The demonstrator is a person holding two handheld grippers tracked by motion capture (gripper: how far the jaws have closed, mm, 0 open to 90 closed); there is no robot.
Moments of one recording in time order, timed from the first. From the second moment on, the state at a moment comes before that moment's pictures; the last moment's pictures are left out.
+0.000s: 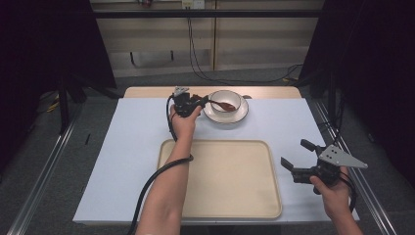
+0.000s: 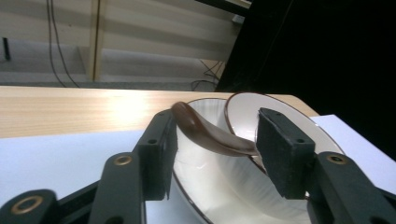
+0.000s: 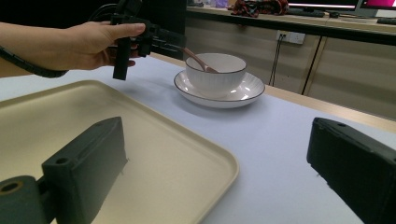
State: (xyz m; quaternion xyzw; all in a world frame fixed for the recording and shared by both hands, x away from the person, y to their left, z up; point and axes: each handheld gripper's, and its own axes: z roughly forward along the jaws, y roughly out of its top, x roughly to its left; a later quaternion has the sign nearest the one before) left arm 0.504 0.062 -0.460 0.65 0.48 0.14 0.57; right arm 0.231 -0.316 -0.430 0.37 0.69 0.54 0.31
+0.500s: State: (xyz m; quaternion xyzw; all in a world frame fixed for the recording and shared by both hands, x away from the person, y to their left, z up) left arm 0.502 0.065 -0.460 0.62 0.50 0.11 0.60; right arm 0.231 -0.316 -0.430 0.38 0.69 0.54 0.31
